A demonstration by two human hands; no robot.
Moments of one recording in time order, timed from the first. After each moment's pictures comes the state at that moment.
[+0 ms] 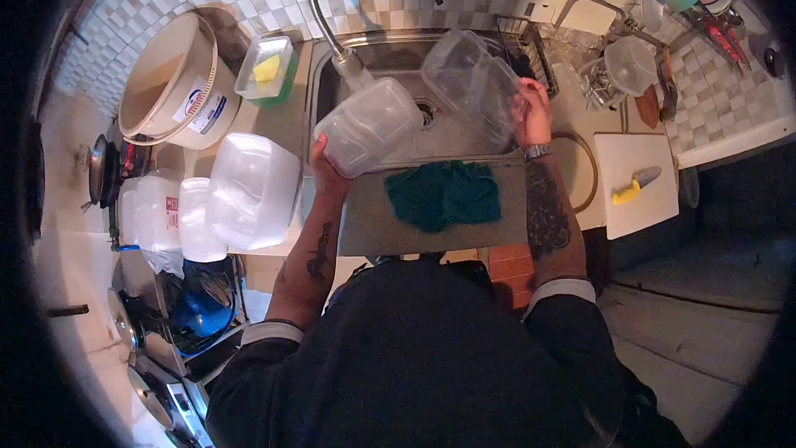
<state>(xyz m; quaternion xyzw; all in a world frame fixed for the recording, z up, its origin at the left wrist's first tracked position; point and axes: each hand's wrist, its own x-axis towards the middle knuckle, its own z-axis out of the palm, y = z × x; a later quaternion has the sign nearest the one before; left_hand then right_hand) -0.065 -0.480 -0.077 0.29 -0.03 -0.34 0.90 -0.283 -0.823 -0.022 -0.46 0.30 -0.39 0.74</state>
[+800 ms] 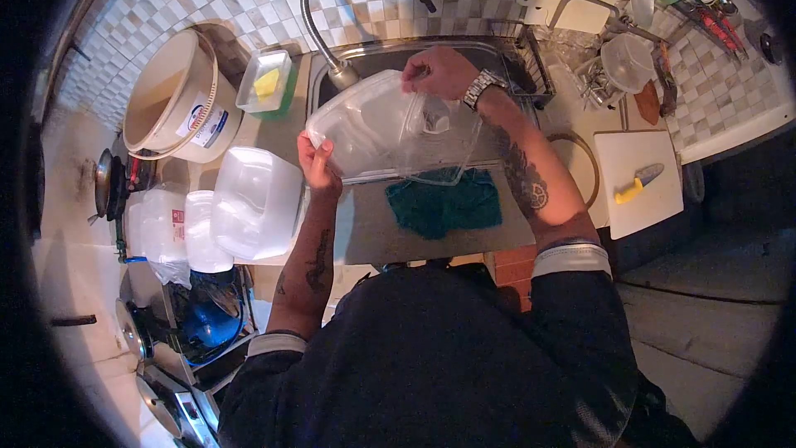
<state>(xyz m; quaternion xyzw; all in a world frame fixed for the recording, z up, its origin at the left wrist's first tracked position) -0.065 -0.485 -0.037 0.44 -0.22 -0.12 0.87 -0.150 -0.763 0.092 -0.94 0.04 -0.06 0.34</state>
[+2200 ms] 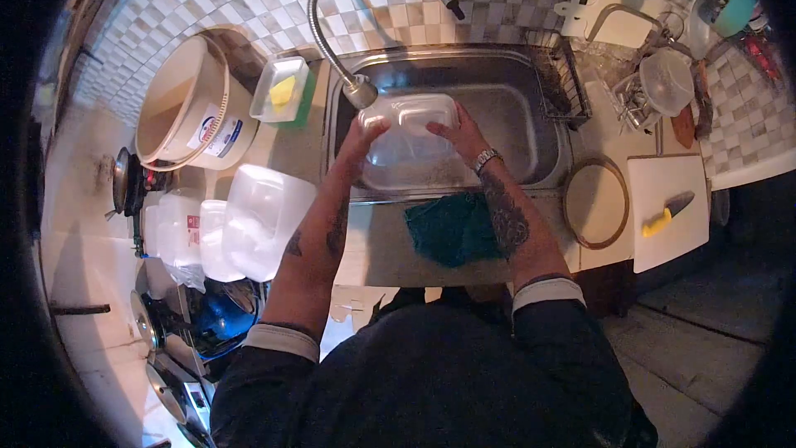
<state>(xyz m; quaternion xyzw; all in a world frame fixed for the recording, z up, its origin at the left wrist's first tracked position) 0.014 -0.551 -0.074 0.65 -0.17 -0.34 0.66 -0.149 -0.745 -0.058 -0.65 0.24 -0.10 0.71</state>
